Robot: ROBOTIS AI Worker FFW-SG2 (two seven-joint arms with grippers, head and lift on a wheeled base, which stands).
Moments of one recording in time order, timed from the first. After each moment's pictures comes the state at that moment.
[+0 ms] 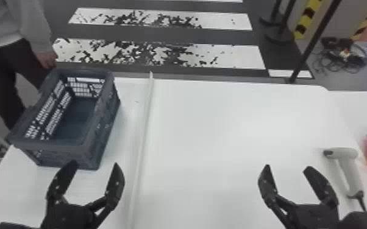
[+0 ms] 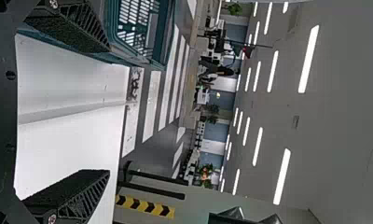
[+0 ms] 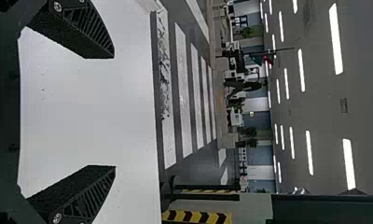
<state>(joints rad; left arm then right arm) 0.80 0.19 -0.07 -1.95 0.25 -0.40 -0.06 0.84 -0.09 0.03 -2.08 -0.13 -0.17 -0.03</state>
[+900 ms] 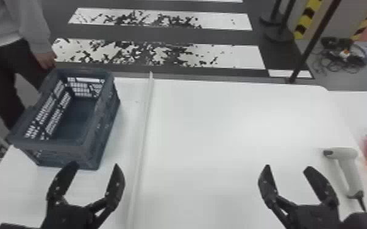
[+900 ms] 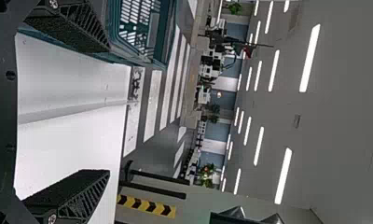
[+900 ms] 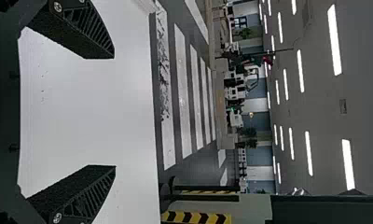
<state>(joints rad) 0.80 0.19 -0.08 -1.95 0.24 -0.40 -0.06 0.85 -0.09 0.03 -2.09 -0.13 -0.17 -0.03</state>
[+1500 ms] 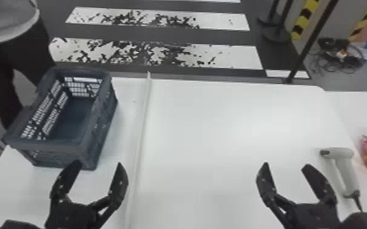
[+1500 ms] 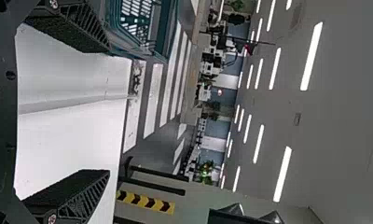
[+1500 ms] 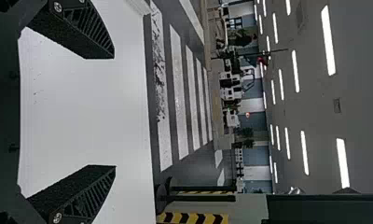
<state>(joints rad) 0.78 0.18 -0.10 -1.95 0.24 -0.38 -0.06 0.86 -0.09 0.03 -2.12 -0.13 -0.17 -0.02</state>
